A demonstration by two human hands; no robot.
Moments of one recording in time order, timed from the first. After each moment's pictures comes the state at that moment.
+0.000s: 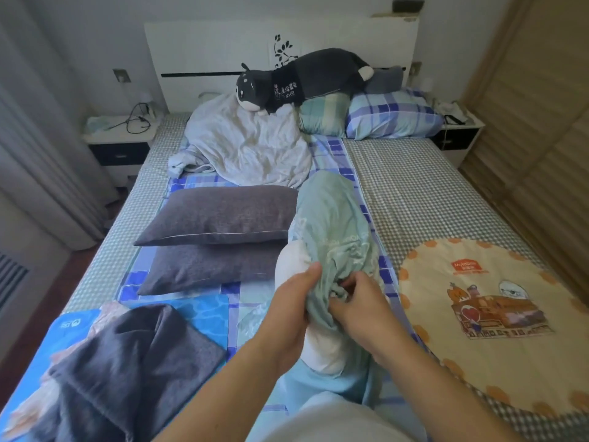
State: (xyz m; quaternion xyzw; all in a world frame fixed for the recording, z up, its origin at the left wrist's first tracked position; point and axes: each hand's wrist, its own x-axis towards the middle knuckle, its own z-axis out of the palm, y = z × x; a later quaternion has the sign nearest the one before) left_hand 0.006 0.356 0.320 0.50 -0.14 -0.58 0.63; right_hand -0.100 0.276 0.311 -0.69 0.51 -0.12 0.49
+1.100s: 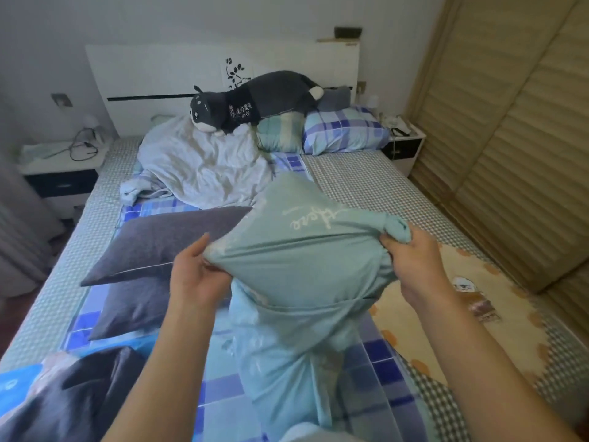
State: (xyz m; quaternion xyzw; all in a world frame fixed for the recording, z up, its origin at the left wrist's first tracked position) left_hand 0.113 0.292 0.333 0.32 0.08 -0.54 0.77; right_hand -0.164 0.170 0.362 -0.57 0.52 -0.43 0.47
